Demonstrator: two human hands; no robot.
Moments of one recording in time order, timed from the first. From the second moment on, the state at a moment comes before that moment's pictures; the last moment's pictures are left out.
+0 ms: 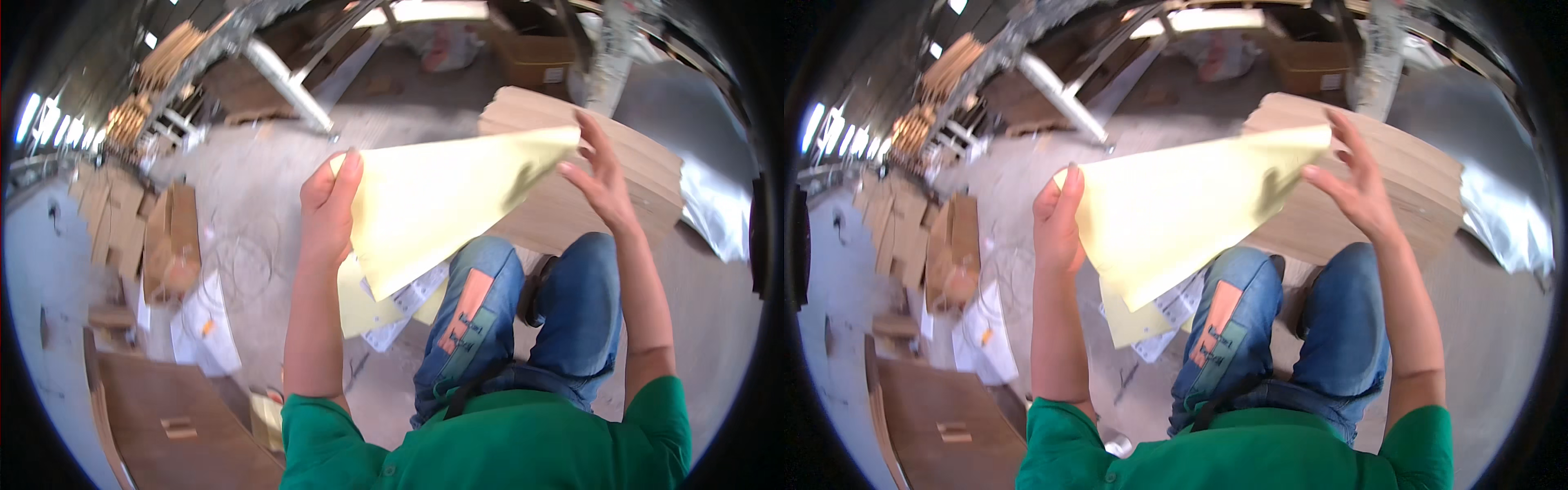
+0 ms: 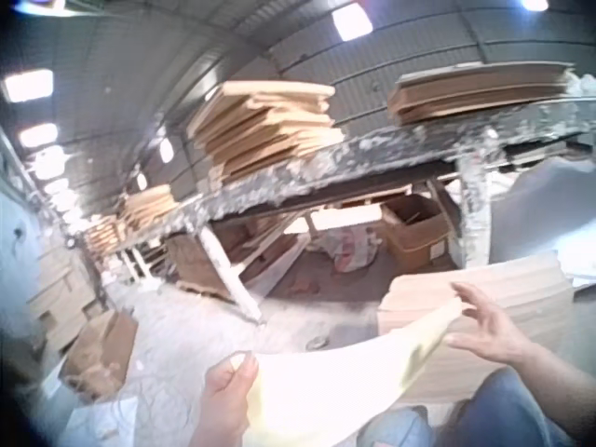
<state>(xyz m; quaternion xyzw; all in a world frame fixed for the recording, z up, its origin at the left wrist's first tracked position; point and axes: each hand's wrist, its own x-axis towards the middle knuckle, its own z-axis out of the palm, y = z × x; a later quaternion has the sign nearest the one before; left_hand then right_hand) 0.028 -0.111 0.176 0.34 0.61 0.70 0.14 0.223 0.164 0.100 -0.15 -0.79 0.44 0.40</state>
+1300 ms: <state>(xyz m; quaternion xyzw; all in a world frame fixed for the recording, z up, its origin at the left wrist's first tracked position) -0.027 -0.131 -0.008 0.08 0.51 0.81 0.29 0.394 0.024 0.039 -0.28 -0.24 0.91 0.18</state>
